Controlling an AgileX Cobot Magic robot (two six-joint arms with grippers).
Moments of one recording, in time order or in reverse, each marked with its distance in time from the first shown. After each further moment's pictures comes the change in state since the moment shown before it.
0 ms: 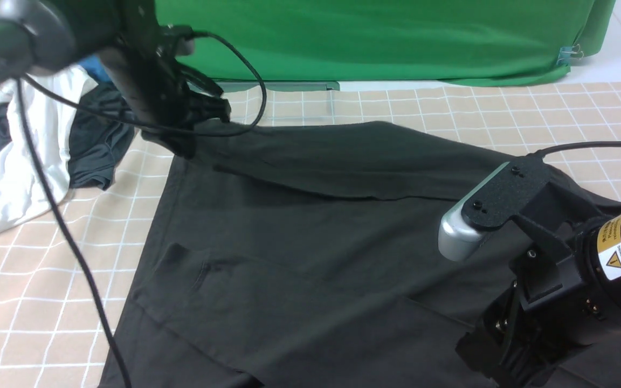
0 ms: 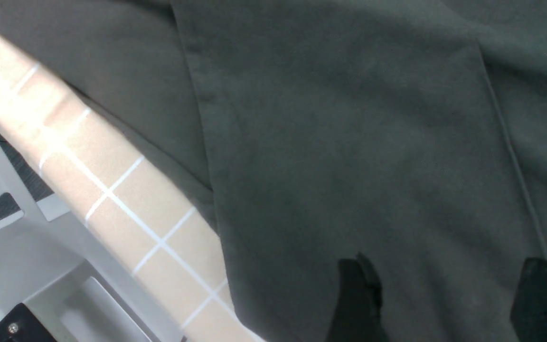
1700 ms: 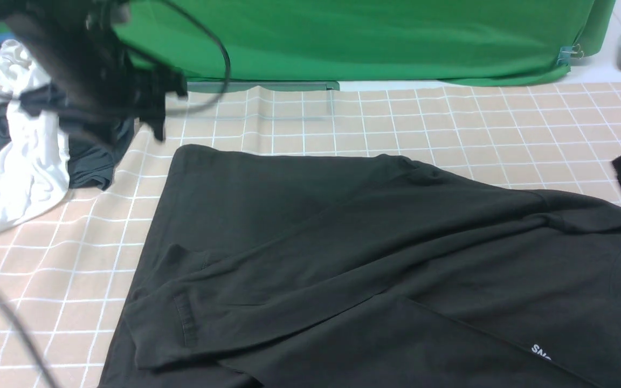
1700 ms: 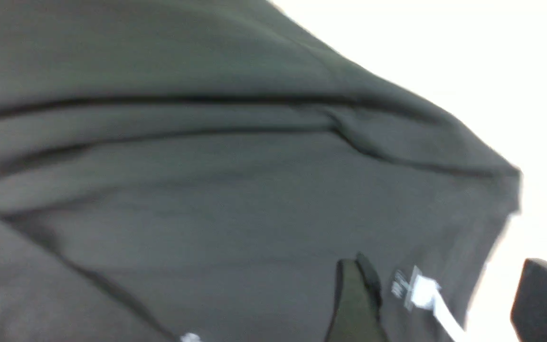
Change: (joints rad) right arm -0.558 0.078 -0.185 -0.270 0.039 0.106; left arm 0.027 -0.212 0.113 0.022 0.009 -0.159
